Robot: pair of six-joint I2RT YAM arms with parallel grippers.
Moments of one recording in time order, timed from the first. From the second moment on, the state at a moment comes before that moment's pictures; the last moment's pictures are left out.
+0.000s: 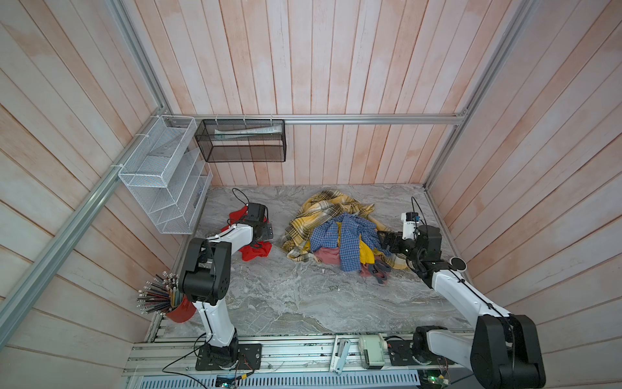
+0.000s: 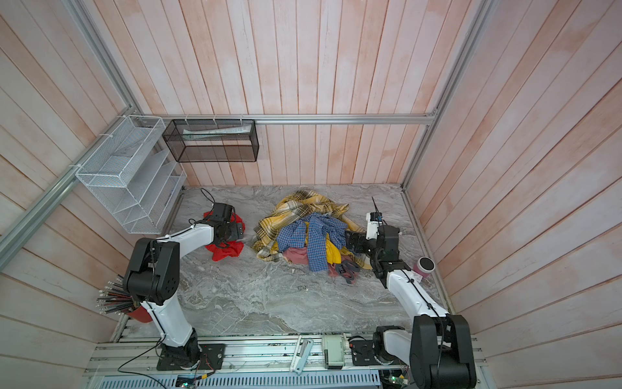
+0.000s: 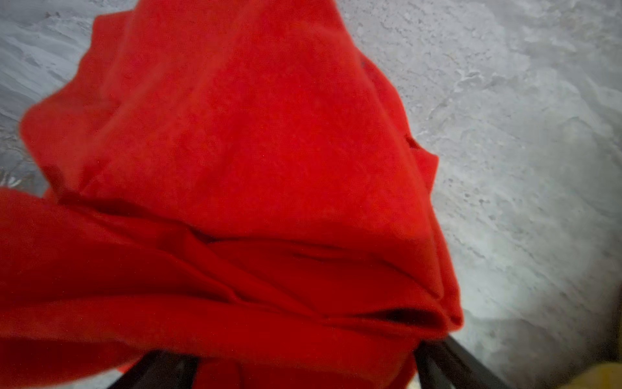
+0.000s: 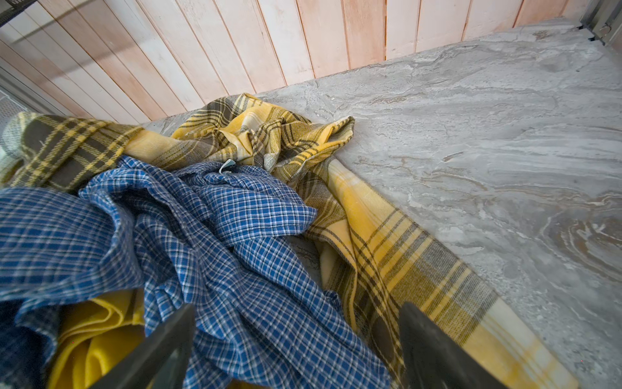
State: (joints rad) left arm -0.17 1.88 1.18 -0.32 -0.22 -0.29; right arm 0.06 1.18 0.57 0.13 -0.28 0.23
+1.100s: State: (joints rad) left arm -0.09 1.52 1.10 -0.13 -0.34 0.06; right arm 0.05 1.17 0.57 0.13 -0.27 0.22
